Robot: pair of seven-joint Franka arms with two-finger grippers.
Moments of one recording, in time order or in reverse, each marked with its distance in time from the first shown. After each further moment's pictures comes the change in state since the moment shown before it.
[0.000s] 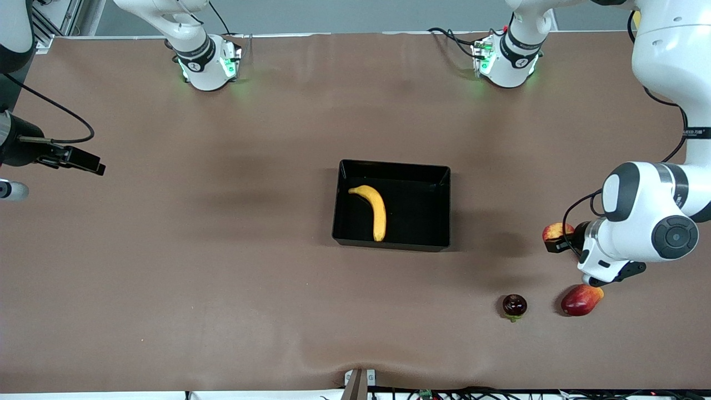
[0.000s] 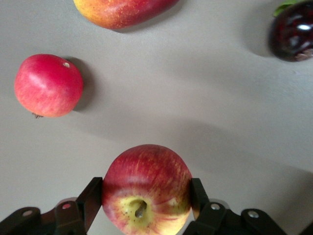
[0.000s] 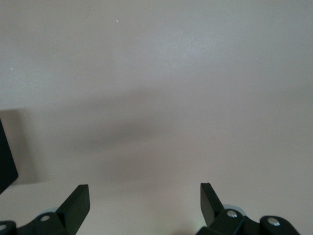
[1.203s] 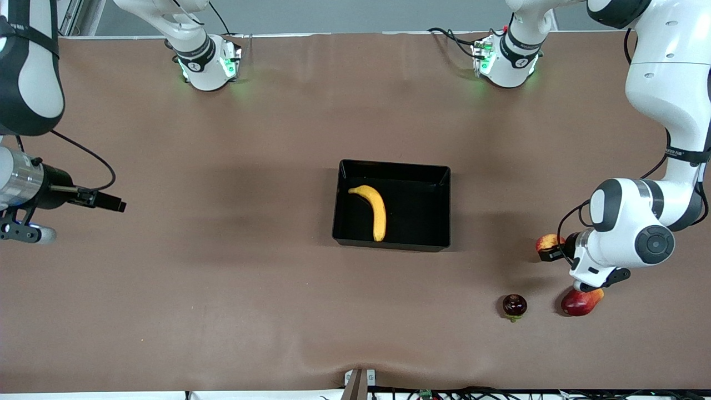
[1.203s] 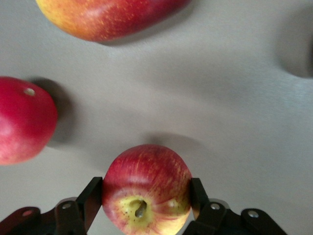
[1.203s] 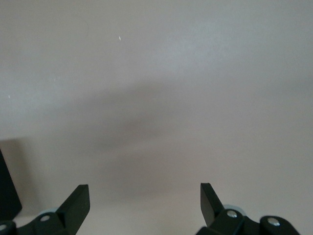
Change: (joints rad) left arm 0.037 0.095 -0.003 -0.048 0.044 0.183 0.023; right arm -0.009 0.145 -0.007 -0.001 0.038 0.171 0.022
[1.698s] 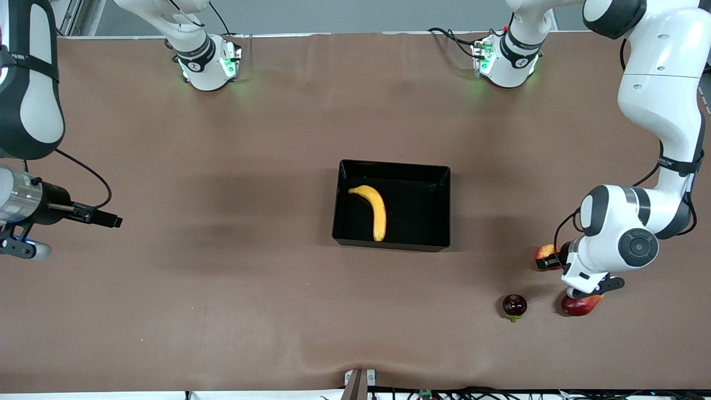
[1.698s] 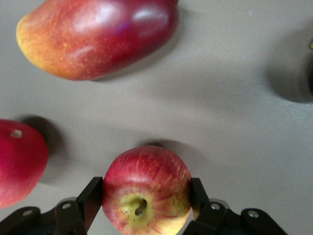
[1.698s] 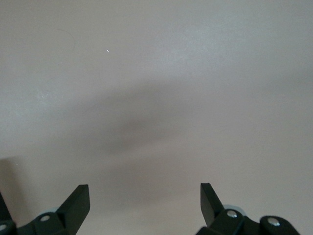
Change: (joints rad) left arm -0.018 0.055 -0.003 0.036 0.079 0.079 0.000; right arm -0.025 0.056 -0.003 0.000 0.005 0.051 0.000
